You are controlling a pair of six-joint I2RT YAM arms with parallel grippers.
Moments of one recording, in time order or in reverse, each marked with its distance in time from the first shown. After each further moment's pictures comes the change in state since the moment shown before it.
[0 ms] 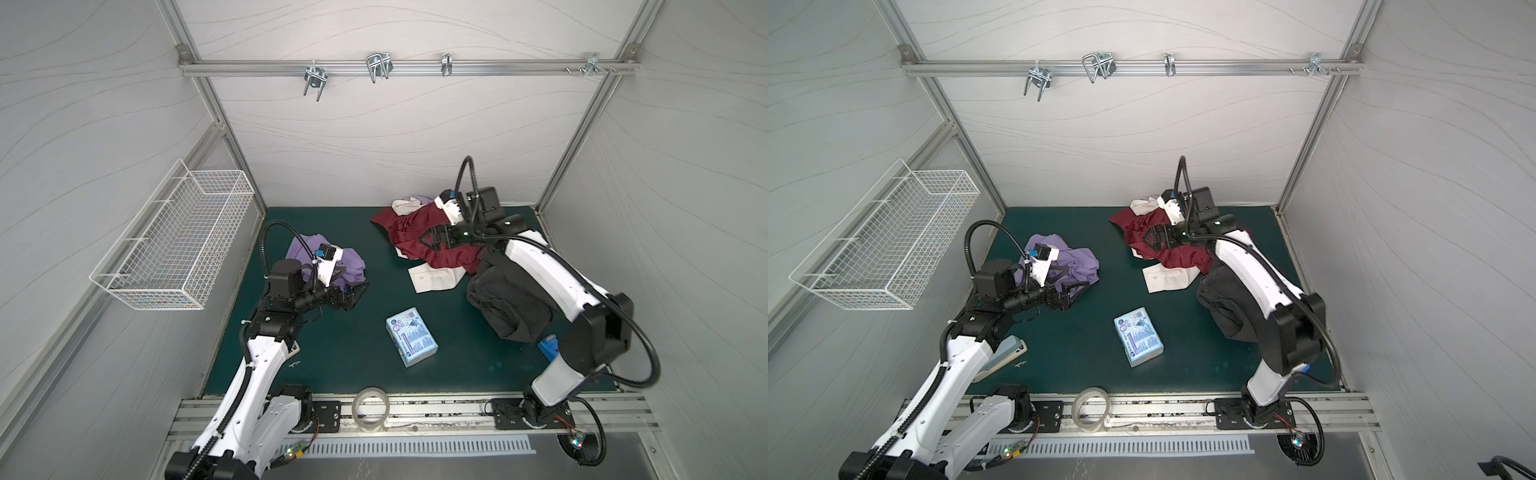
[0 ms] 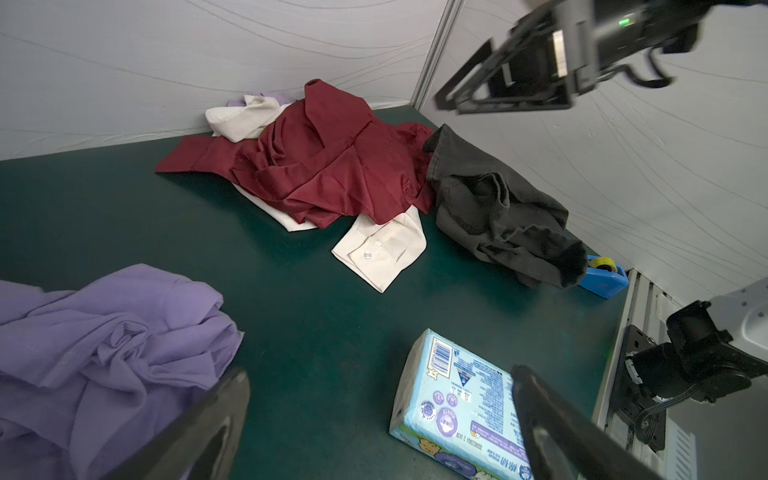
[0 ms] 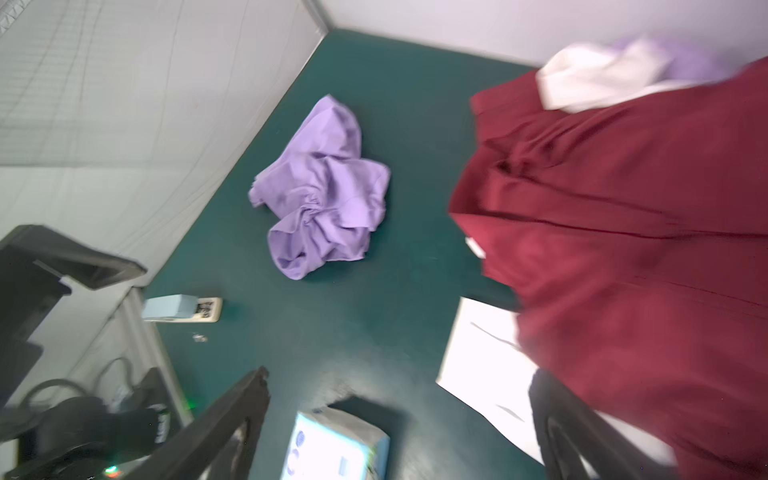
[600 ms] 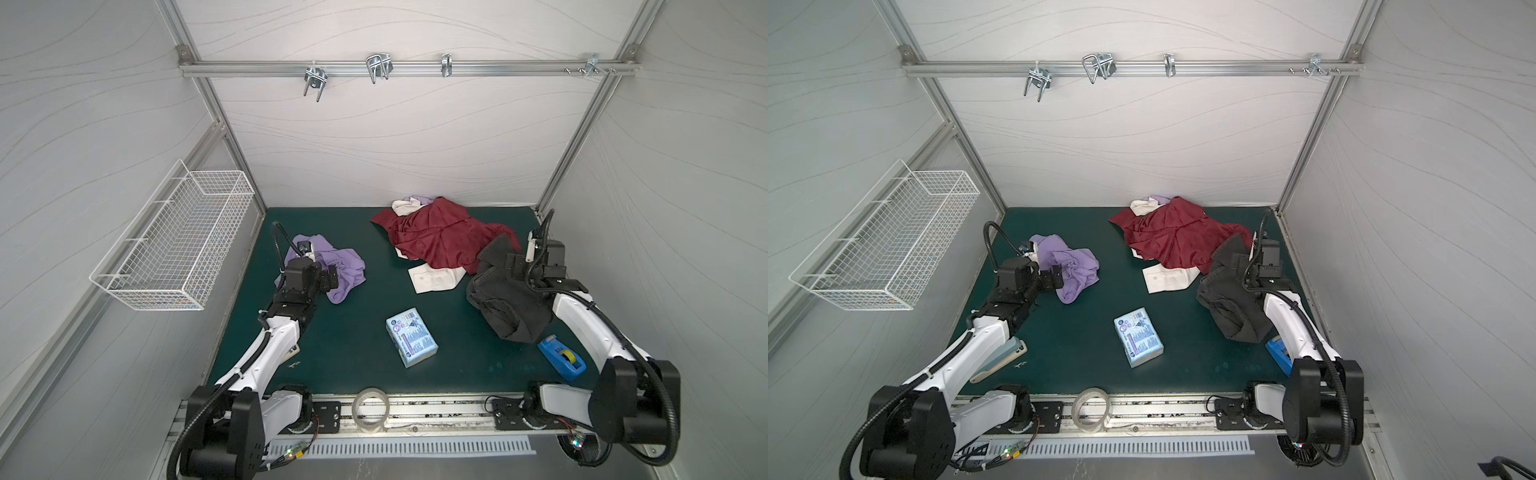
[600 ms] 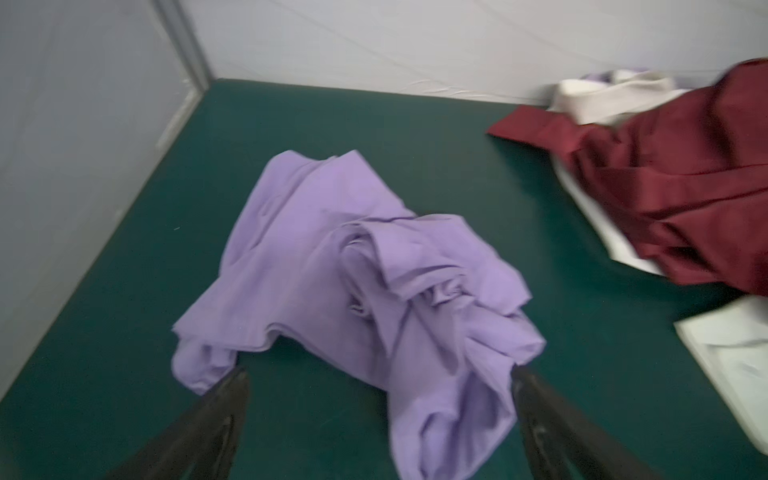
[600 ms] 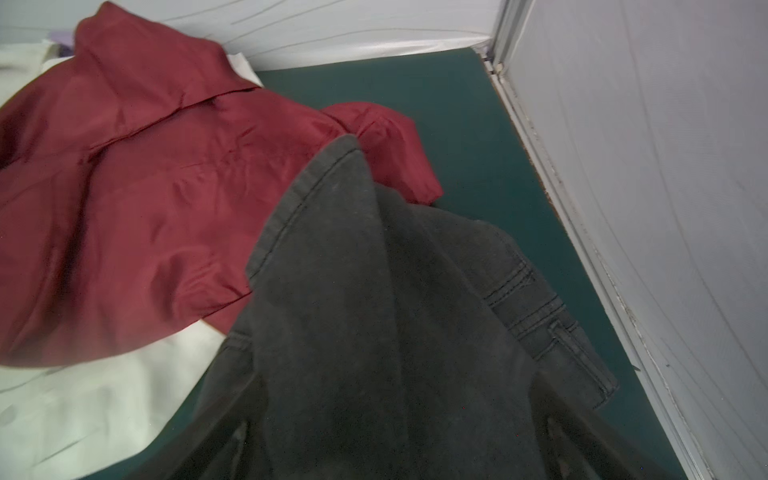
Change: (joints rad) left arm -0.001 0.254 -0.151 0.343 -0.933 -0.129; right arm -0.414 -0.291 -0.742 0.514 0.557 0.032
